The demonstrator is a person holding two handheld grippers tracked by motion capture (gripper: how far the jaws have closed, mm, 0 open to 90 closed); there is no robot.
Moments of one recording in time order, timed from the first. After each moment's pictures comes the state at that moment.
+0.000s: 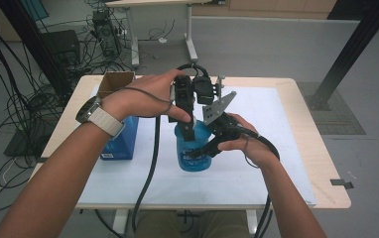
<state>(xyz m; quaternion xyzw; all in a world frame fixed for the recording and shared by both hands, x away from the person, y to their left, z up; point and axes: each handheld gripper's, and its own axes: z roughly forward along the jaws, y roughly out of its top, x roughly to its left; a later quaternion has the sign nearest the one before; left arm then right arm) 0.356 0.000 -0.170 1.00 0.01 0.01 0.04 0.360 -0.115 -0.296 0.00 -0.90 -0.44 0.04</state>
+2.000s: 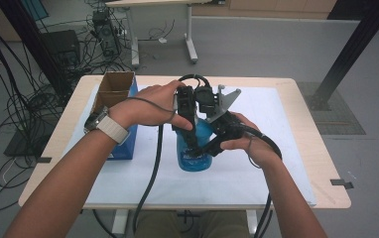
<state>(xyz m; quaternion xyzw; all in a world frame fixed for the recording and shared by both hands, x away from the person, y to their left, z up) 0.356 -0.002 -0.193 1.00 0.00 -0.01 0.06 0.356 -0.120 -0.288 0.00 -0.88 -0.47 0.05</state>
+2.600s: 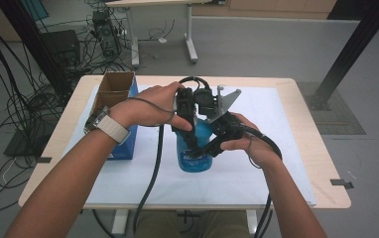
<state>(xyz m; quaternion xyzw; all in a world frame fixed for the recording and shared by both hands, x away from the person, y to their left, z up) 0.353 -0.002 -0.195 1.00 -0.01 -0.02 0.06 0.354 -0.120 -0.288 0.00 -0.88 -0.47 0.06</state>
